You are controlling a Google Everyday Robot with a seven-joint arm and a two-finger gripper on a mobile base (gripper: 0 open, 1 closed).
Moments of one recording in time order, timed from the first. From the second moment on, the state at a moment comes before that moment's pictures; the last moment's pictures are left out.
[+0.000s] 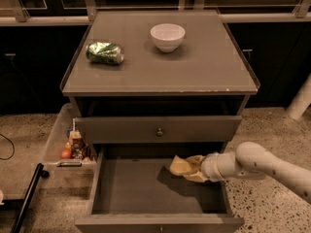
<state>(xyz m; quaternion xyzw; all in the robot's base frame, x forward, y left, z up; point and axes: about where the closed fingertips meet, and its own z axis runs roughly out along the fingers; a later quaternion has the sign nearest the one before) 0.530 -0.156 0.480 -0.52 0.75 0.23 0.33</state>
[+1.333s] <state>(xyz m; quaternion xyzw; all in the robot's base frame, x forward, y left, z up) 0.555 -0.114 0.378 -0.59 0.69 0.26 0.34</state>
